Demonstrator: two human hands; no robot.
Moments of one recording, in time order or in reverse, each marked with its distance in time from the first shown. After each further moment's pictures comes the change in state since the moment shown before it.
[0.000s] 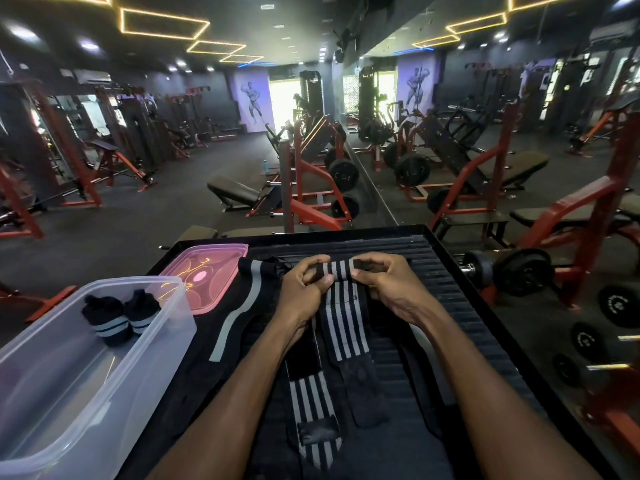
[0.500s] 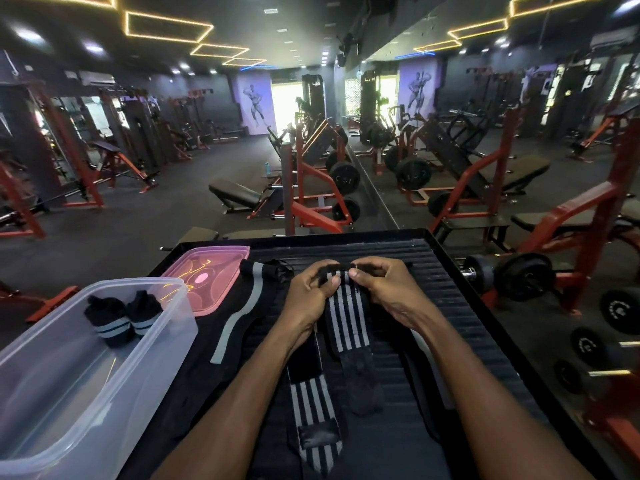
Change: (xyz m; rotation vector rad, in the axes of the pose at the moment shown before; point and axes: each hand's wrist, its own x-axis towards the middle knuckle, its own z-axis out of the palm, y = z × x) left_hand -0.001 -0.003 0.003 -0.035 -0.083 0.007; right_hand -0.001 0.000 0.004 -0.044 0.009 -0.032
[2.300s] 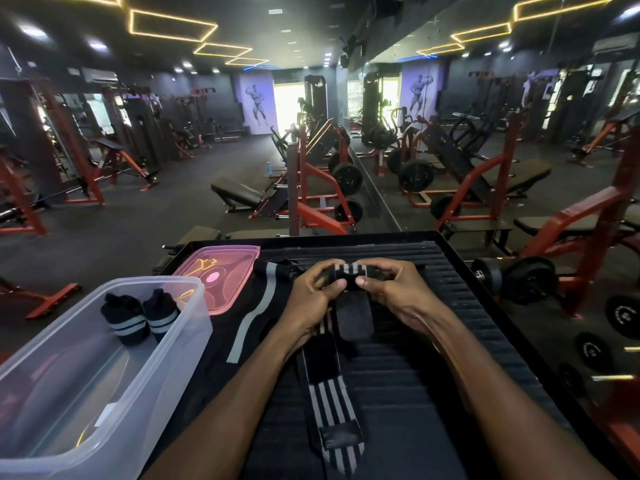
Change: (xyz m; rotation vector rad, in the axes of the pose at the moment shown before) left_hand -0.006 0.010 -0.024 -0.040 -0.060 0.009; right_hand -0.003 -0.004 0.019 0.102 -0.027 0.006
